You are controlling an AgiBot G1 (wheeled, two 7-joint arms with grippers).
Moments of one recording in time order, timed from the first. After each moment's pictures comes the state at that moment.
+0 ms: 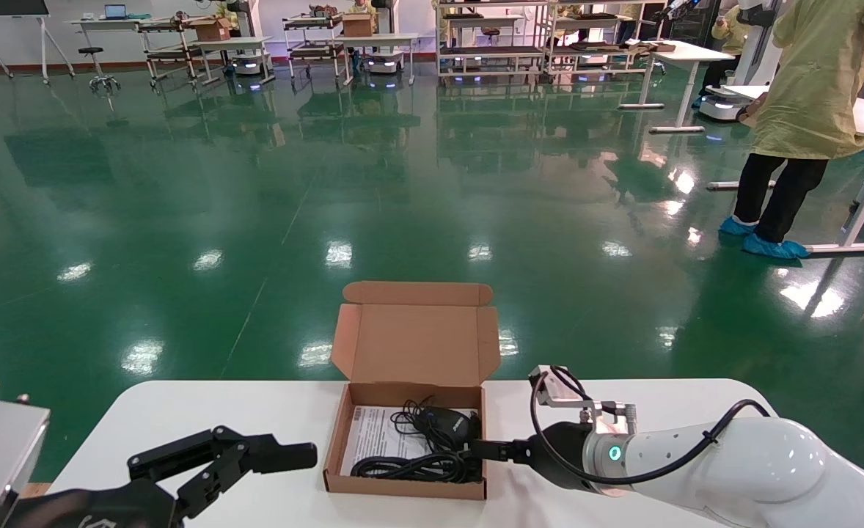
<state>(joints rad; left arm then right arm) -1.09 0.56 0.38 -1.24 0.64 1.43 -0.12 1.59 -1.35 -1.10 0.22 -1.26 -0.70 0.95</state>
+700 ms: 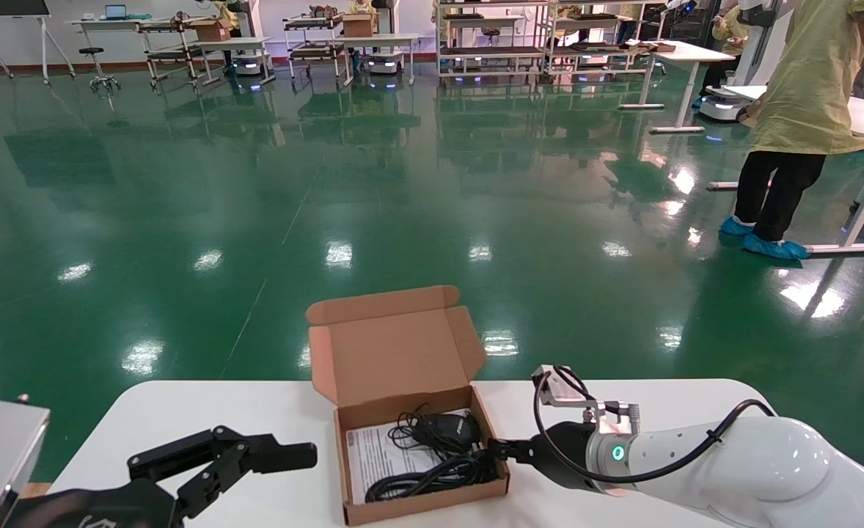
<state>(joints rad) -1.09 0.56 0.38 -1.24 0.64 1.43 -0.12 1.60 -1.35 -1.13 0.21 -1.24 -0.71 0.94</state>
